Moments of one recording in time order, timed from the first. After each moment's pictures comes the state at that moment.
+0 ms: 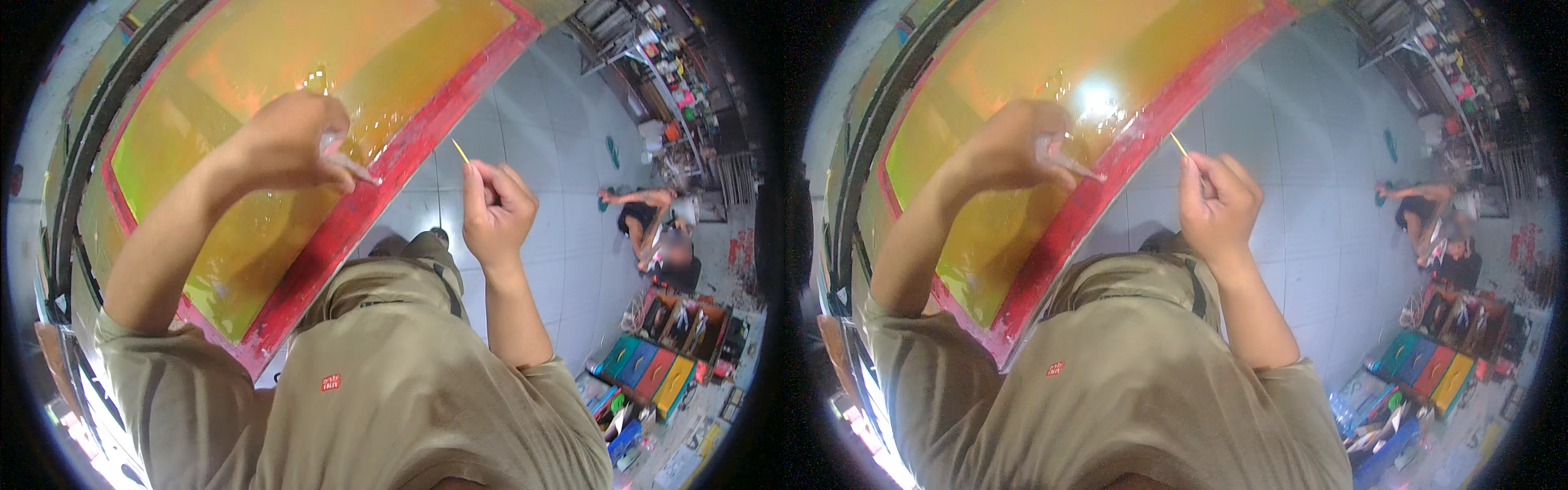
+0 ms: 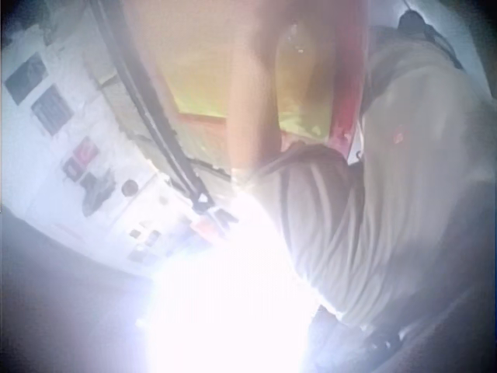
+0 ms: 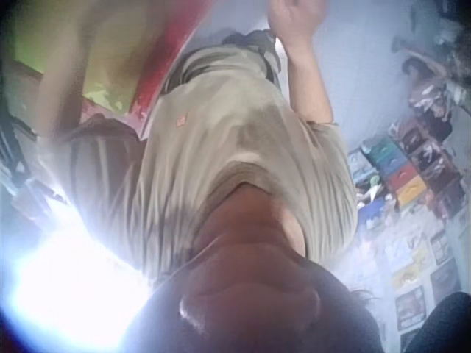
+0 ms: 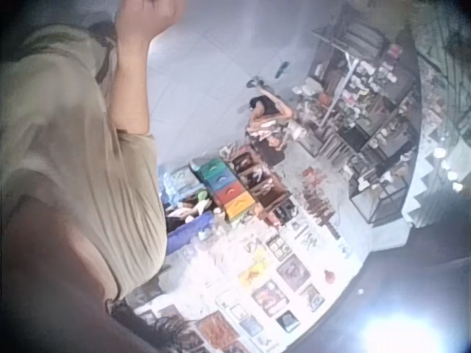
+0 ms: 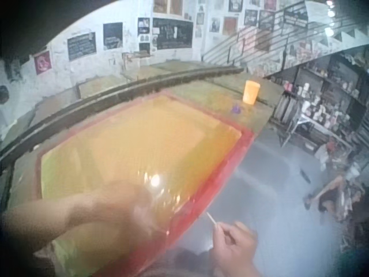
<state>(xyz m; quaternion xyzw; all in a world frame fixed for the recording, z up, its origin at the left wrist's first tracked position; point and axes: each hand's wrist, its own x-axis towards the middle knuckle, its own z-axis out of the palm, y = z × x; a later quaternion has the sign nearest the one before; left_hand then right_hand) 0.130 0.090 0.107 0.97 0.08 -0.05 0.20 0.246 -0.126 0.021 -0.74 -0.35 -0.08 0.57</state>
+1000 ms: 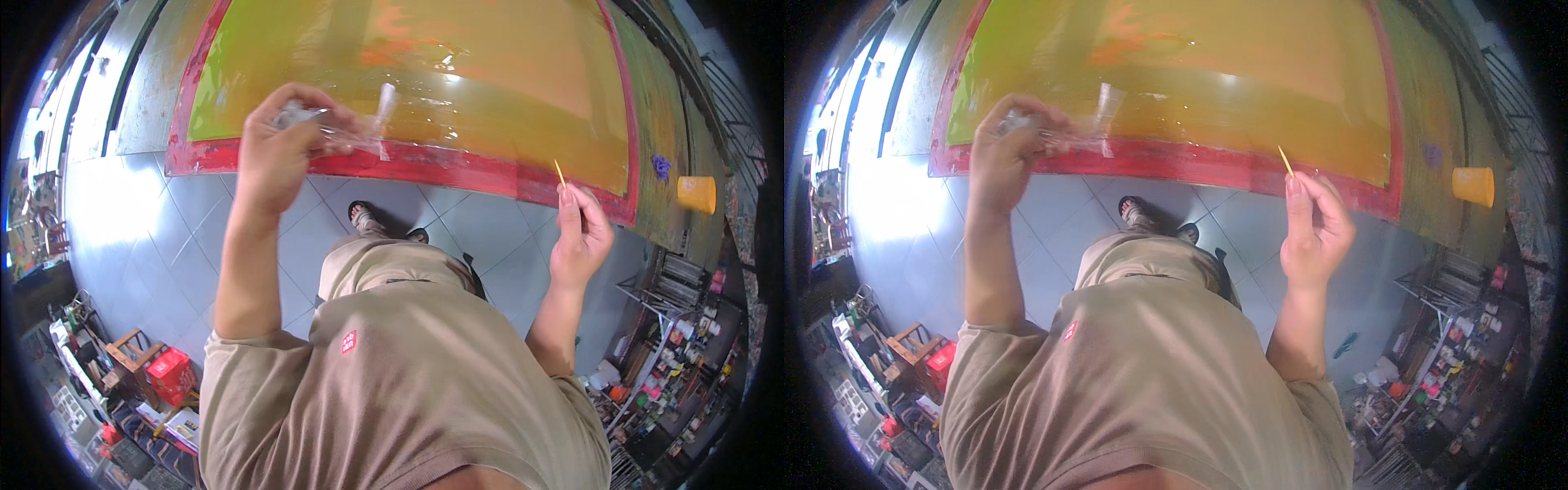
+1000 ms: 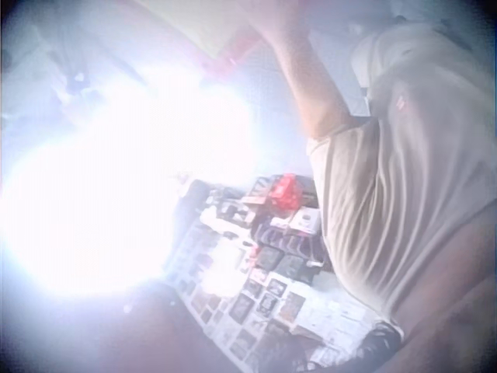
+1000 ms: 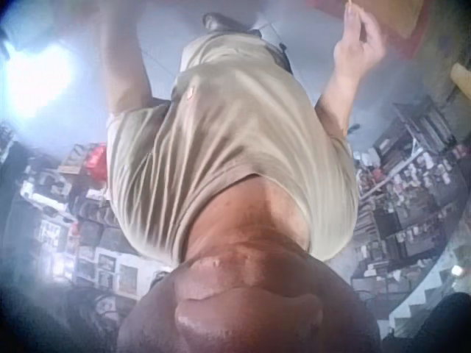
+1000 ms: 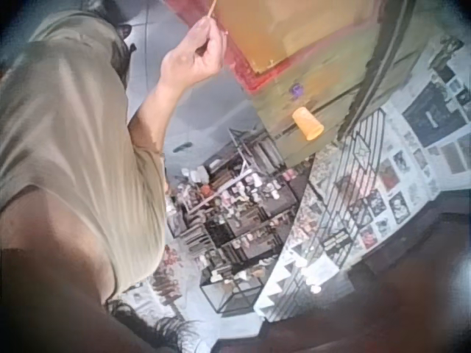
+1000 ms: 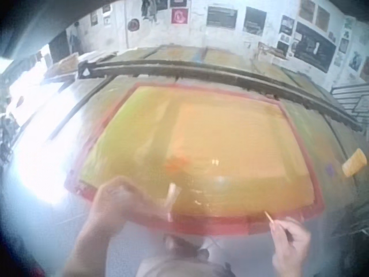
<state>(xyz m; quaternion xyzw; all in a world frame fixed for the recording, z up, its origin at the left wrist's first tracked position) 0.127 -0.056 0.084 0.31 0.55 0.58 0.53 0.427 -0.064 0.061 -0.52 -0.56 0.35 0.54</state>
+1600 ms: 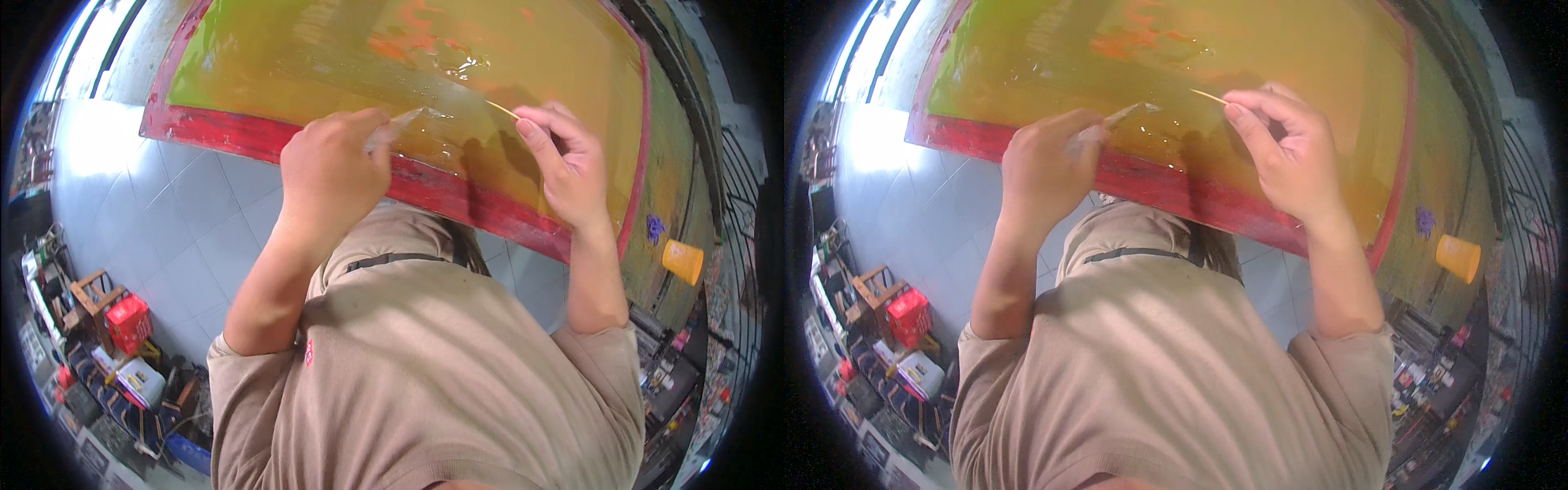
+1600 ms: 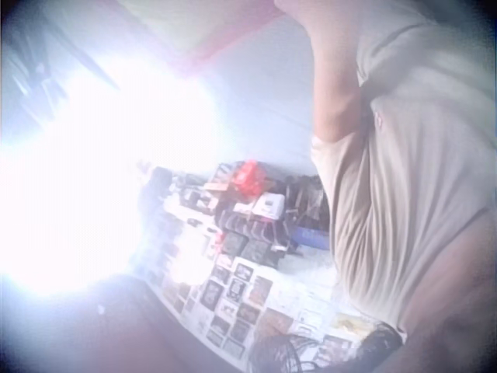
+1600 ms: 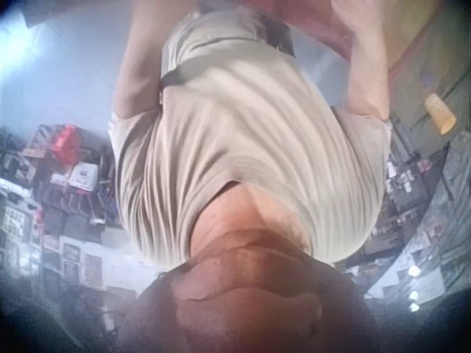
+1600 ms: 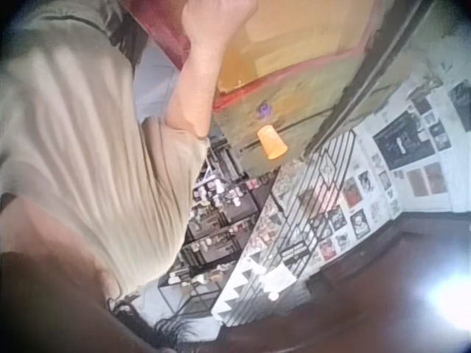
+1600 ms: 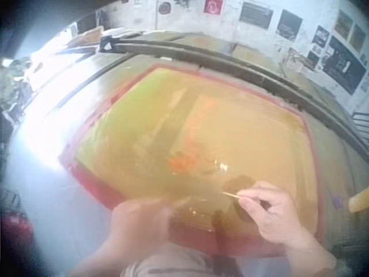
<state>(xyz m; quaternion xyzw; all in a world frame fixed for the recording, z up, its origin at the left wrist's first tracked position) 0.187 -0.046 0.059 0.54 0.77 0.28 0.17 0.398 0.068 0.080 -0.37 -0.78 0.42 0.27</state>
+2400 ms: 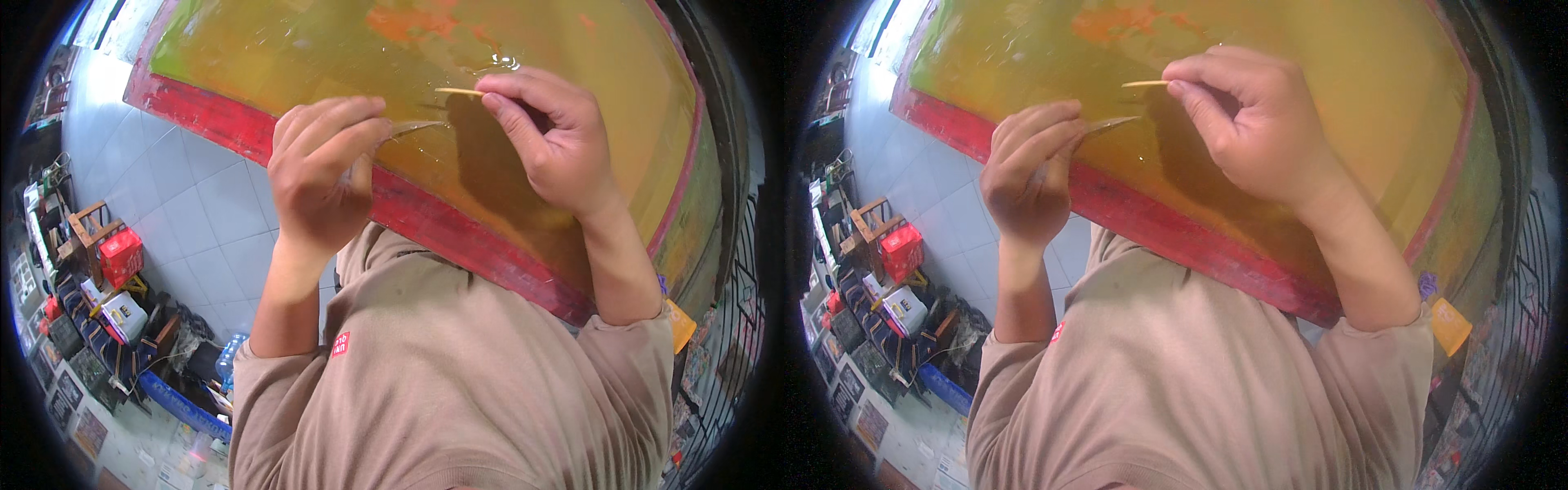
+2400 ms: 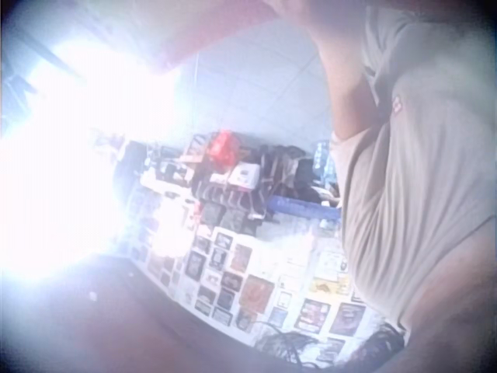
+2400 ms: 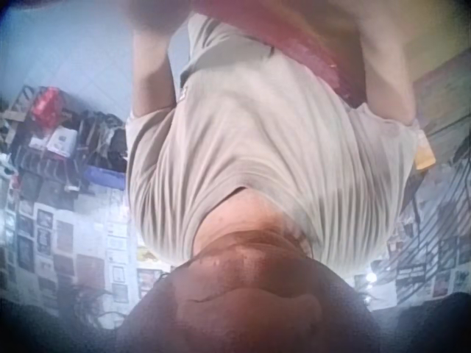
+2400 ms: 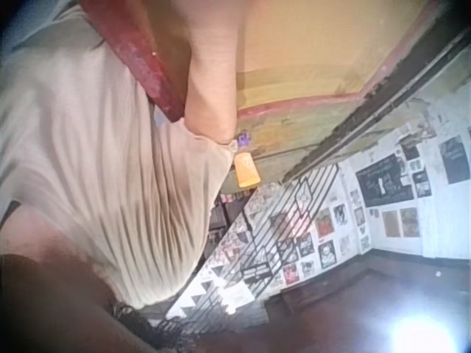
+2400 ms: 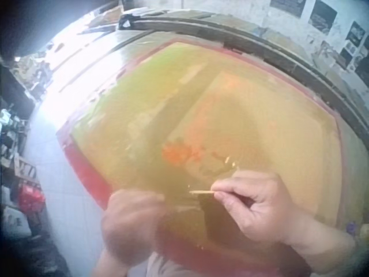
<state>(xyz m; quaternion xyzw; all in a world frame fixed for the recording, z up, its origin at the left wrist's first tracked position) 0.212 -0.046 0.032 0.56 0.71 0.43 -0.05 0.361 0.121 0.056 -0.18 -0.85 0.43 0.23</state>
